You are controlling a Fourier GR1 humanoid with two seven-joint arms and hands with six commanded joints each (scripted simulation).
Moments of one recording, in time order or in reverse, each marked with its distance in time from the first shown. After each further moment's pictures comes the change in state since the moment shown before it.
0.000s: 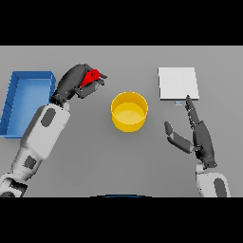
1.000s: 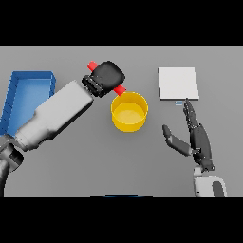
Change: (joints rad) left arm -0.400 0.088 -0.587 0.176 -0.520 -0.299 -0.022; right arm 0.035 0.038 0.002 -0.014 -0.040 0.007 -0.005
